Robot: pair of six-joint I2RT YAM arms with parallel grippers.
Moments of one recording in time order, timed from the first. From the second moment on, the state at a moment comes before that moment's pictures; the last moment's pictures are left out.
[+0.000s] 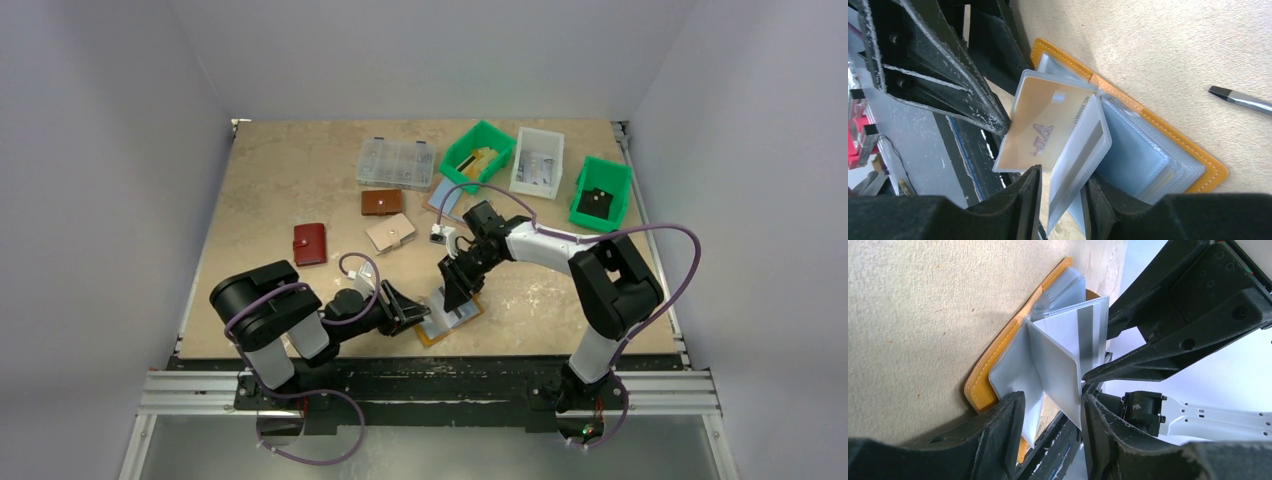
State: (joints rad) left arm -0.84 1.72 0.09 1.29 0.15 -1.40; right arm 0.58 1.73 1.00 -0.55 -0.77 -0.17
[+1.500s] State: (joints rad) left arm -0.83 1.78 0.19 1.23 0.16 -1.33; right arm 0.58 1.72 1.00 -0.56 -0.74 -0.20
